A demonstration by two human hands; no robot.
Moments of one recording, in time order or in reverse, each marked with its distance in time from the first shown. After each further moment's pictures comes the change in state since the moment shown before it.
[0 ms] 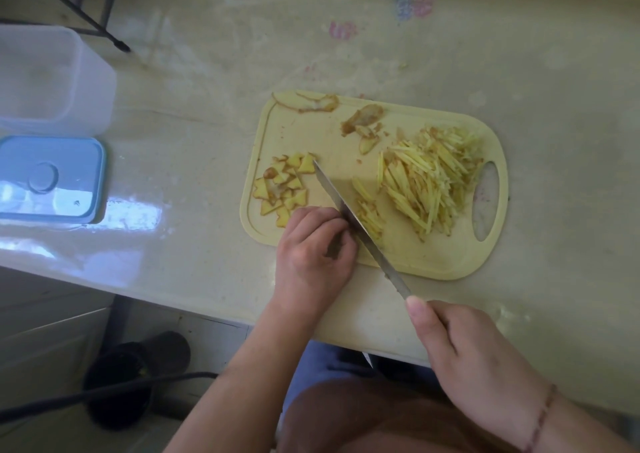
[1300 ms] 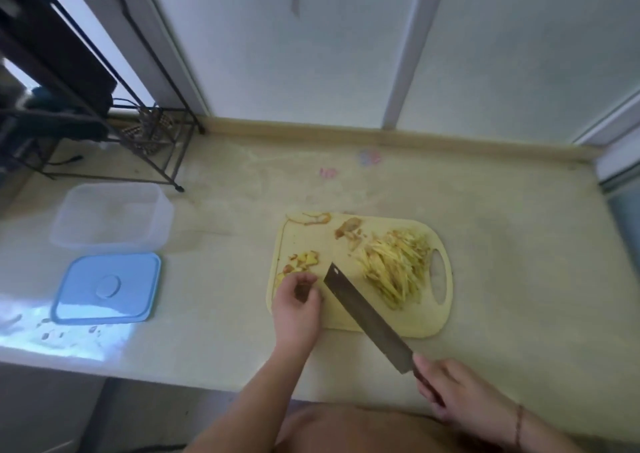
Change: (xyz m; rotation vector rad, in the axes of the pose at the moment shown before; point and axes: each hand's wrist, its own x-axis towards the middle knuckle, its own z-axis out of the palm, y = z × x) left_hand 0.042 -0.001 -0.041 -0.411 -0.100 -0.781; right_hand -0.020 -0.007 -0.013 0.346 -0.181 0.158
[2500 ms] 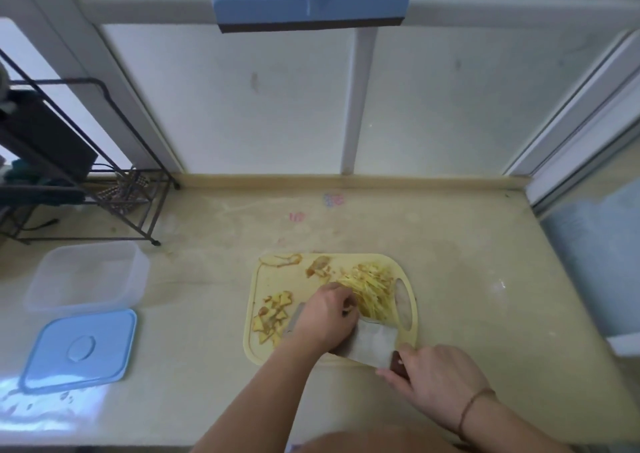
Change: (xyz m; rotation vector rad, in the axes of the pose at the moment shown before) left_hand 0.019 0.056 0.061 0.658 -0.590 0.622; right_hand 0.003 -0.023 -0.030 -1.170 0.379 -0.222
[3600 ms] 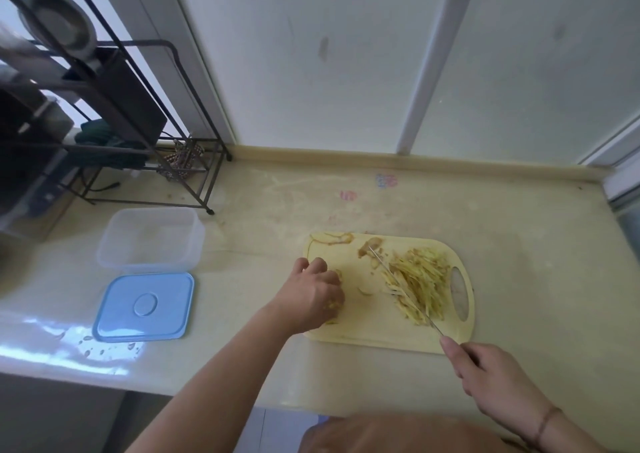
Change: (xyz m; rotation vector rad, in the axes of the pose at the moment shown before) left_hand -0.044 -0.102 -0.071 0.521 -0.164 0.265; right_hand -0.006 -0.024 0.013 0.875 0.065 0.373
